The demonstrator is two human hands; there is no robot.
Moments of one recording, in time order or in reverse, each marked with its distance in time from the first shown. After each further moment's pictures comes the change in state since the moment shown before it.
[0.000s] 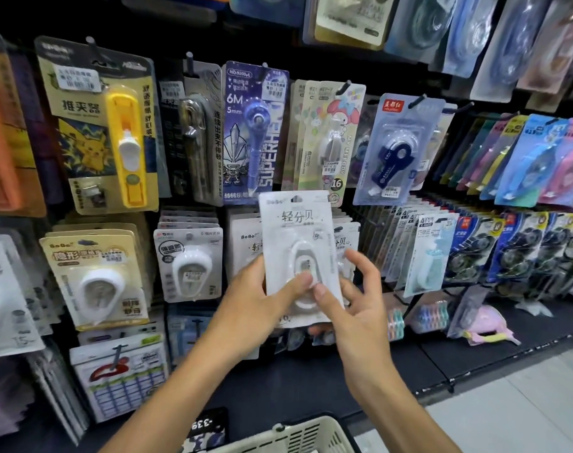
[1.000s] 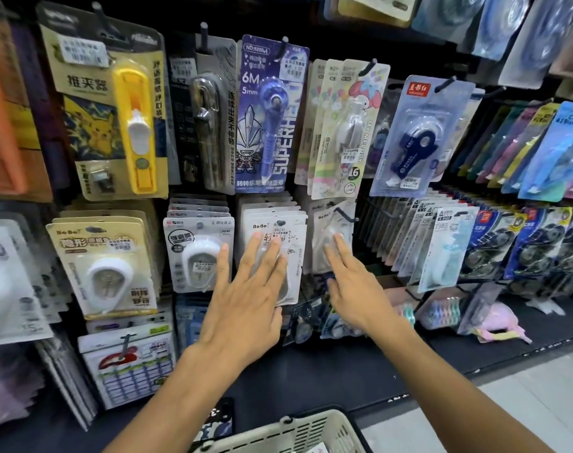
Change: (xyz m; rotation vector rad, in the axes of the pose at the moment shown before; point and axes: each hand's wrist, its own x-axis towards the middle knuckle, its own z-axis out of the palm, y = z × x) left_hand 0.006 -0.052 -0.014 1.400 -0.004 0.247; right_hand 0.091 0.051 -0.037 -1.543 -0.364 -0.171
